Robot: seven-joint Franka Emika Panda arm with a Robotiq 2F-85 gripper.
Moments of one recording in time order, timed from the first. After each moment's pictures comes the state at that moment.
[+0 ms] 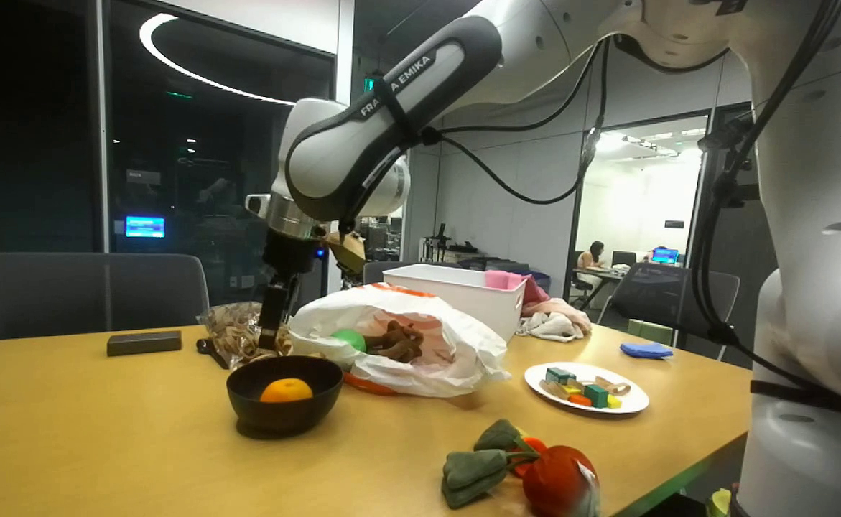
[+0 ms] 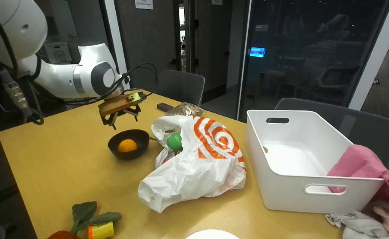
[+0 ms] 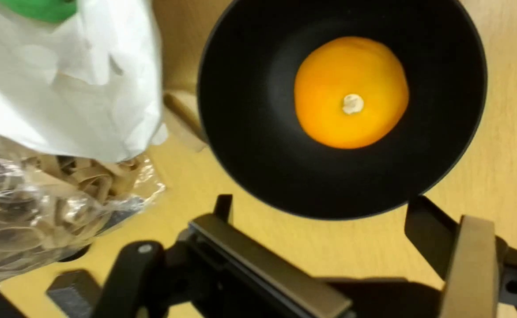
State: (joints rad) arm 0.11 0.19 0.19 -2.09 -0.13 2.55 -0.51
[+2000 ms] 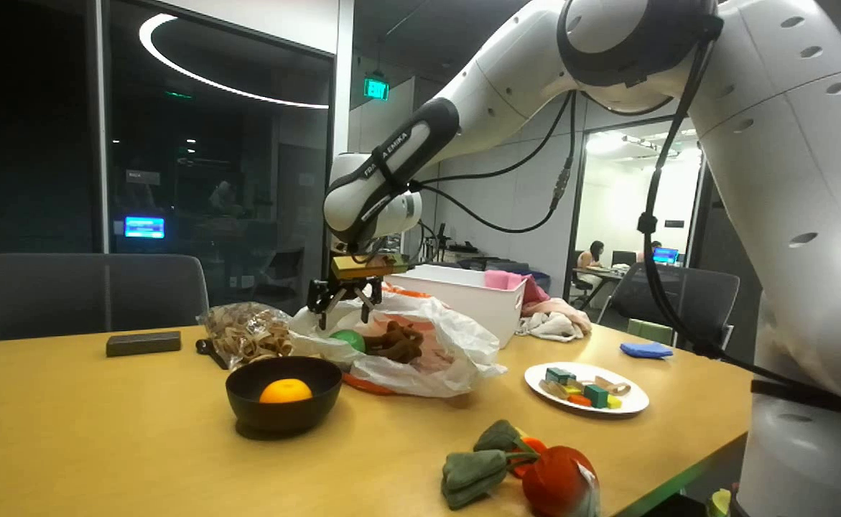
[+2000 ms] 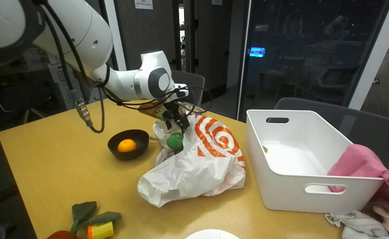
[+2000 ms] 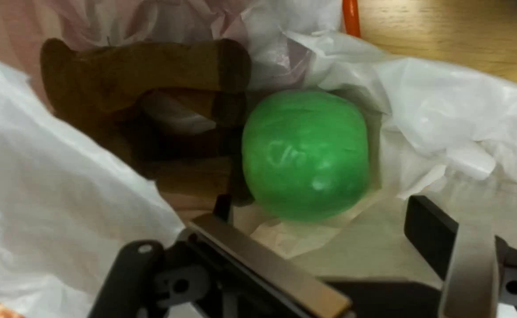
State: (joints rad) arm 0.07 0.41 -0.08 -1.83 -0.17 2.43 0.42
